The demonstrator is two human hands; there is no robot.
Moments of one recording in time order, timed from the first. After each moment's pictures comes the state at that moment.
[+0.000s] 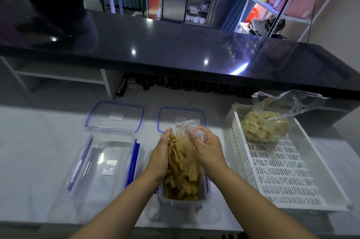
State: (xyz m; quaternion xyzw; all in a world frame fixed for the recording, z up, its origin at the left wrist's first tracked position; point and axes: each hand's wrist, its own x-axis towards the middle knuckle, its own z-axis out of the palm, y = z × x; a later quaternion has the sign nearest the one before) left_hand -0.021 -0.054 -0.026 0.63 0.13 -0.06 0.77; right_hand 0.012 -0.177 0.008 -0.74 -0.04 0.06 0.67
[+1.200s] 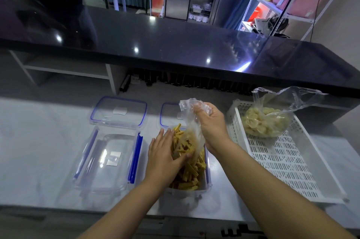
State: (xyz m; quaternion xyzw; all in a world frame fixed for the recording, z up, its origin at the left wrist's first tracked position) left_hand -0.043 -0.057 -0.057 0.90 0.07 0.09 0.42; right_hand 0.041 -0.168 0.033 -0.71 0.00 0.04 0.71
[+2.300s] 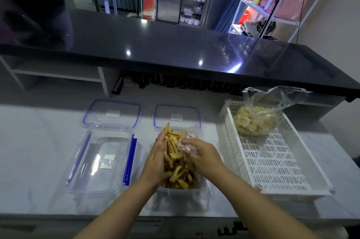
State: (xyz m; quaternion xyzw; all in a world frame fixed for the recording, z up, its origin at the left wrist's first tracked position) left_hand -0.047 -0.056 -0.048 0.66 0.10 -0.02 0.74; right_hand -0.003 -0.208 -0.019 -0.91 -0.15 0.08 0.38
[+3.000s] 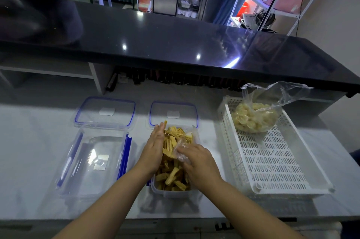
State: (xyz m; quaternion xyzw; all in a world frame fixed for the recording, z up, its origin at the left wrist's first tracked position) left_hand -0.013 -0.050 -0.056 0.75 0.09 -0.02 0.65; right_hand -0.021 -0.206 -0.028 -0.94 -0.21 0.01 0.26
